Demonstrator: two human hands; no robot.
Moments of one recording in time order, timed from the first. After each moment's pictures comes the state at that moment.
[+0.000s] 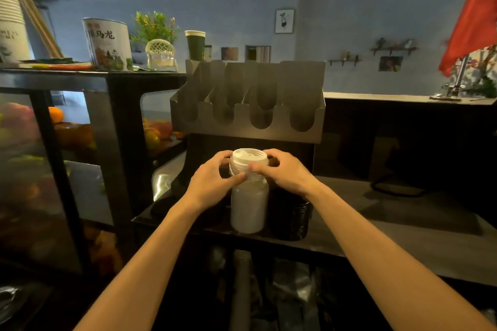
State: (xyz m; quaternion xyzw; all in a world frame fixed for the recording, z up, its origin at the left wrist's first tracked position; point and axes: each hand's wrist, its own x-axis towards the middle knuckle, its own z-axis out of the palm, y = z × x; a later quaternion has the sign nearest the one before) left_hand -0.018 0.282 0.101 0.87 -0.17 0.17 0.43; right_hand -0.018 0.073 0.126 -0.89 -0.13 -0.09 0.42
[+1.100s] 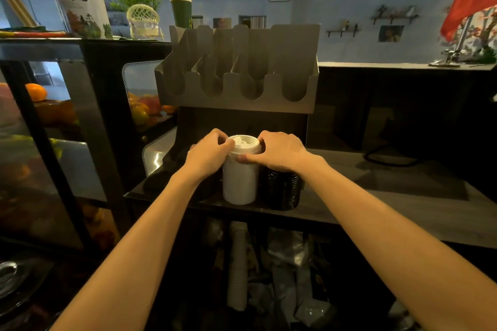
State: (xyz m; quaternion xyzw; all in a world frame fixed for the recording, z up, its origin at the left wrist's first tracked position) left_hand -0.005 0.262 0.103 0.91 -0.08 0.12 0.38; right_hand -0.021 0.075 0.123 -0.98 -0.11 -0.12 0.09
